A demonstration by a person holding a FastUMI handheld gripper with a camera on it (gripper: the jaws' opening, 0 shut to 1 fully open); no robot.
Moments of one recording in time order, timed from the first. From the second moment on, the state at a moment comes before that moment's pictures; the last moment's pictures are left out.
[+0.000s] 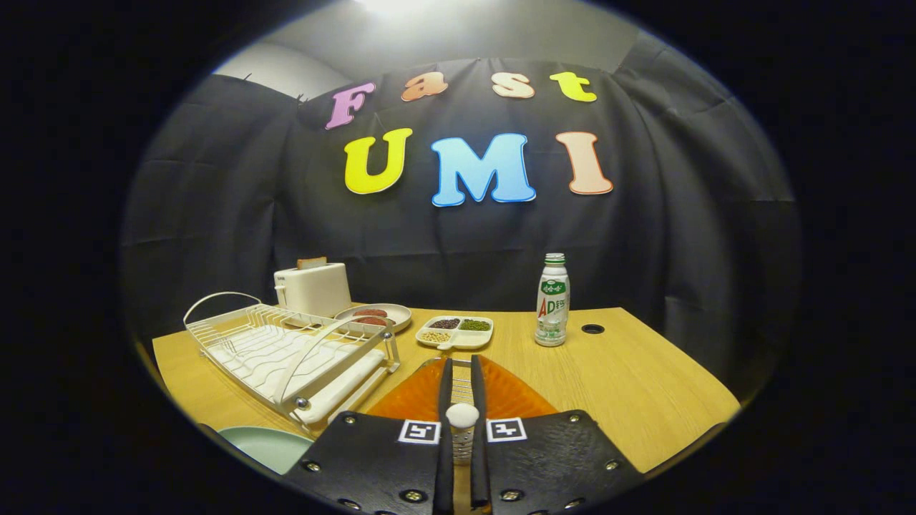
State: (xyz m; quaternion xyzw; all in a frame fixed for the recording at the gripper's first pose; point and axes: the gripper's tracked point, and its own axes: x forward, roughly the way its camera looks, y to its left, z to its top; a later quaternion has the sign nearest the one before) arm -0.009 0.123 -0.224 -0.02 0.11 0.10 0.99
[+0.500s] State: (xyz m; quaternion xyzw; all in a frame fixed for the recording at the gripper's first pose) arm -0.012 0.120 -0.170 -0.03 0.12 0.10 0.99
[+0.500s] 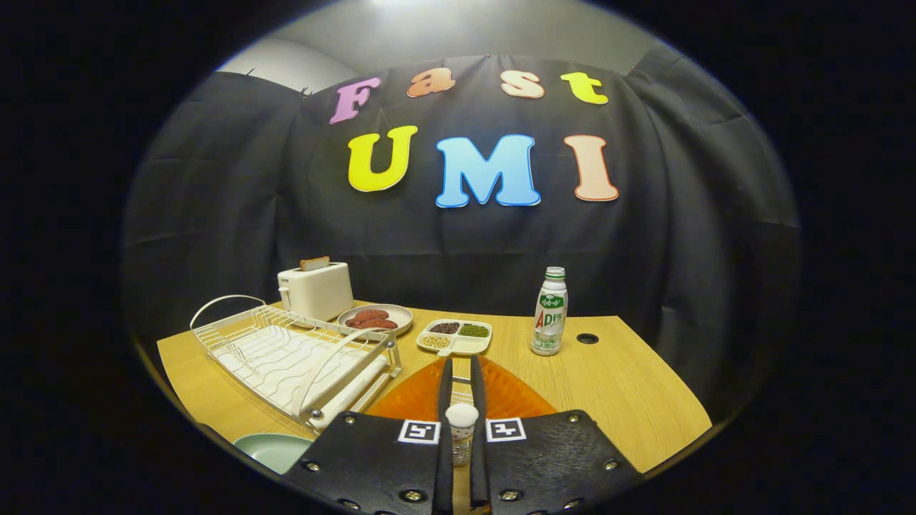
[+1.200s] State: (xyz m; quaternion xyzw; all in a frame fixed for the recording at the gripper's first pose) arm -0.093 0.138 -0.075 -0.07 0.12 0.12 0.98
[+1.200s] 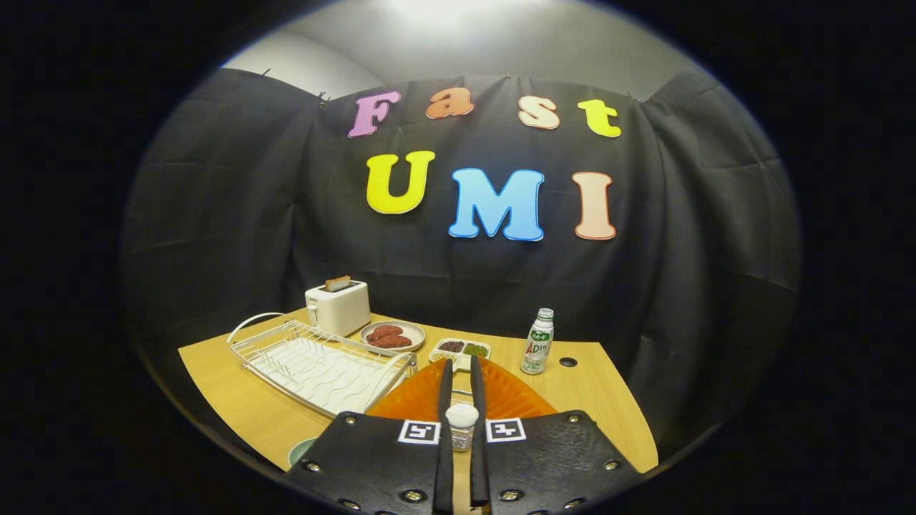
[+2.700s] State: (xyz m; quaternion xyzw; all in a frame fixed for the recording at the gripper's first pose) arm -0.151 0.288 -0.212 -0.11 0.28 0.27 0.91
